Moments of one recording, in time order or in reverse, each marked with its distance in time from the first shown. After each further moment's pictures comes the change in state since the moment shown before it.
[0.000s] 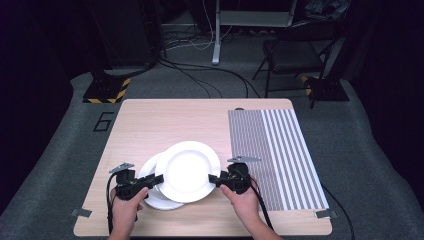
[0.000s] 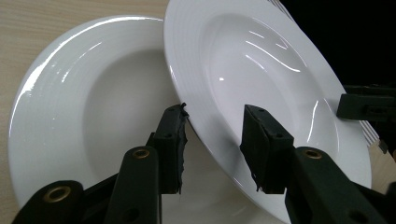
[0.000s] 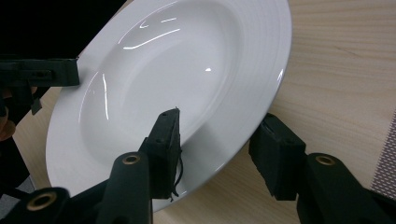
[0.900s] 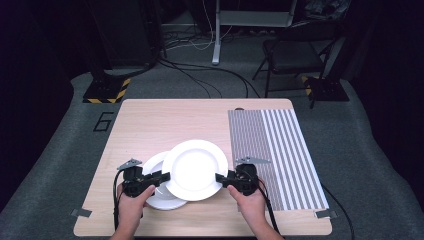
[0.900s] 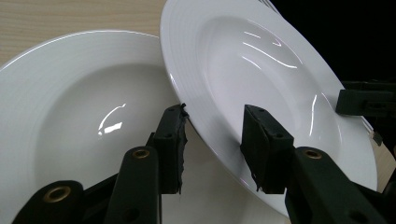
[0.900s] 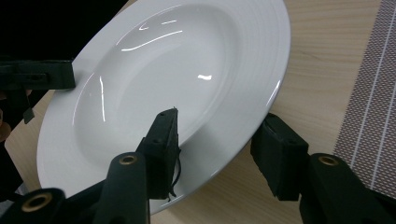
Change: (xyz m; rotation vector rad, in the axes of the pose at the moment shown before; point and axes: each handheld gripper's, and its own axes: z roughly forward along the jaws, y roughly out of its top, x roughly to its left) left arm -0.018 0.008 0.012 0.008 -0.023 0.050; right arm -0.009 -0.004 -0.019 -0.045 -0.037 0.015
